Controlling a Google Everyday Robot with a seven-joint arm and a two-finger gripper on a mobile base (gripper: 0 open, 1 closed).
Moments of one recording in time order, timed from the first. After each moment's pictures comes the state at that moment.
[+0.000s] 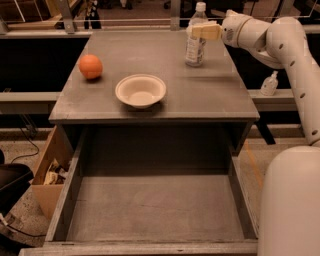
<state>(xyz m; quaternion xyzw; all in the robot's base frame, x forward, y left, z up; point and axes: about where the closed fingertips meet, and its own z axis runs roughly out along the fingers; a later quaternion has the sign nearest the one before) 0.874 -0.170 0.981 -0.25 0.66 0.22 0.67</state>
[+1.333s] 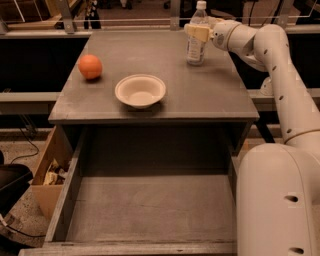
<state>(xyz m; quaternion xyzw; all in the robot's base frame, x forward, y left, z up) 0.905 -0.151 0.957 -0.25 0.65 0.24 0.67</state>
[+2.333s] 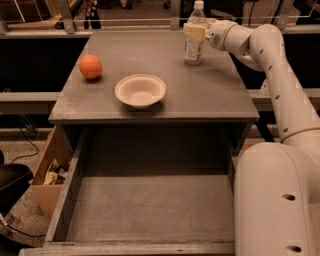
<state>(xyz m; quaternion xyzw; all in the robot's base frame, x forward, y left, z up) 0.907 -0.140 0.954 -0.25 0.65 0.25 0.67</state>
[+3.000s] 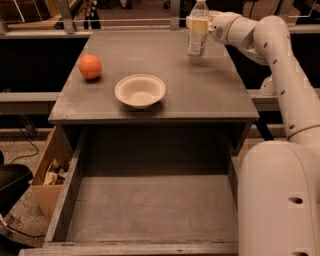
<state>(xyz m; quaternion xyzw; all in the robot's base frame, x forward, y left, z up) 0.901 -0.148 0.979 -0.25 0.65 0.23 0.68</state>
